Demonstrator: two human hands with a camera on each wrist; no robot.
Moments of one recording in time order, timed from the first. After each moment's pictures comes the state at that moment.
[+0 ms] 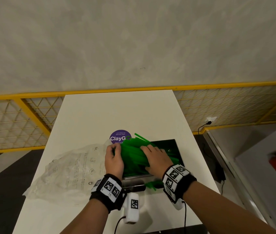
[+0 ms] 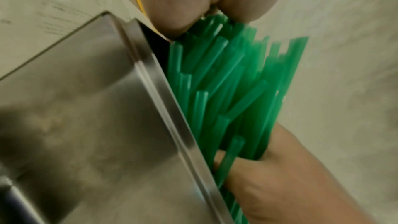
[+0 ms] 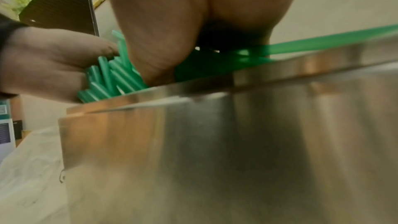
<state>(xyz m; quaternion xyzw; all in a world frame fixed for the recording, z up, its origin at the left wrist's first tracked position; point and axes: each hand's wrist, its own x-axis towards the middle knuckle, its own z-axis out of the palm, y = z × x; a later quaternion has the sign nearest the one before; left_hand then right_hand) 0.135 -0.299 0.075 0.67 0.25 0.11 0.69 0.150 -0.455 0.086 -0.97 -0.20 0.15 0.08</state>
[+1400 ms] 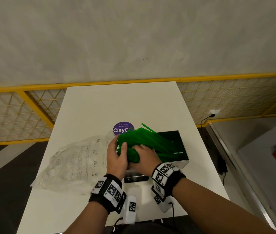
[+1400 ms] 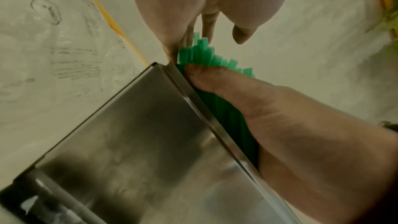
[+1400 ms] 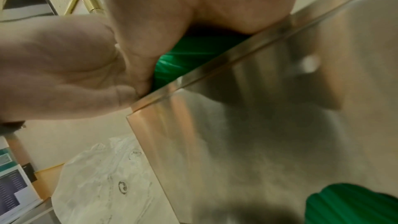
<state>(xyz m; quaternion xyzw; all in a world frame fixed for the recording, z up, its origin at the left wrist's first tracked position) 0.105 -0.290 0.077 0.73 0.18 0.08 0.66 0.124 -0.407 0.082 -0.94 -0.14 0.16 0.25</state>
